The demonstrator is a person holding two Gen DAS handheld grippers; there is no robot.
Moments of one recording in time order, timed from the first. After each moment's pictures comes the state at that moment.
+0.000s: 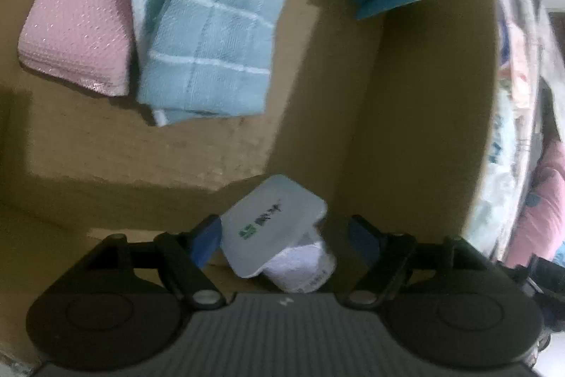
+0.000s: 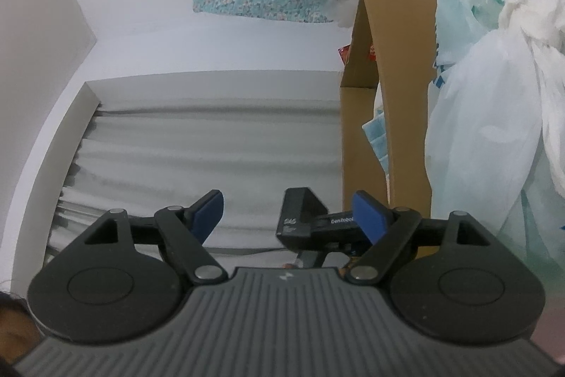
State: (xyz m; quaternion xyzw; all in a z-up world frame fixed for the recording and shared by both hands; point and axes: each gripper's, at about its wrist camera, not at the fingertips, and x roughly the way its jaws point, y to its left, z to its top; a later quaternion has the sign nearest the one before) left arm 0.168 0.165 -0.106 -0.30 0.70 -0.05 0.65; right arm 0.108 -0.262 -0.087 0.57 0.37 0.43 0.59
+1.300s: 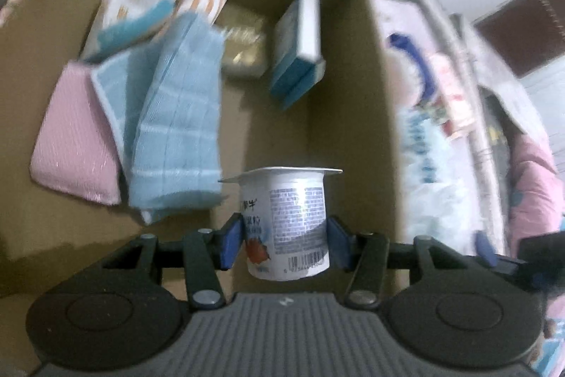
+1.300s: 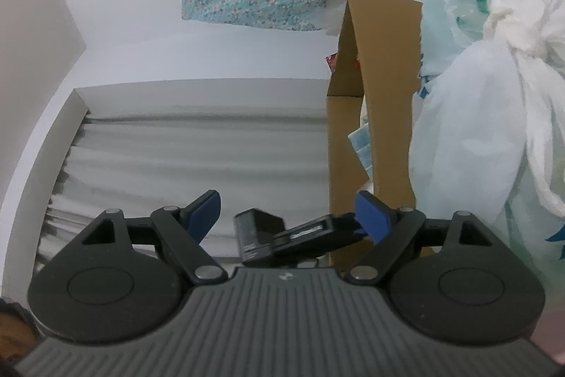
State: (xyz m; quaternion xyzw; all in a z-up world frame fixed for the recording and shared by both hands) left arm 0.139 0.164 -0.030 -0.24 0.53 -0.11 0.81; right arm 0.117 -0.259 -0.089 0.56 0.38 0.41 0.61
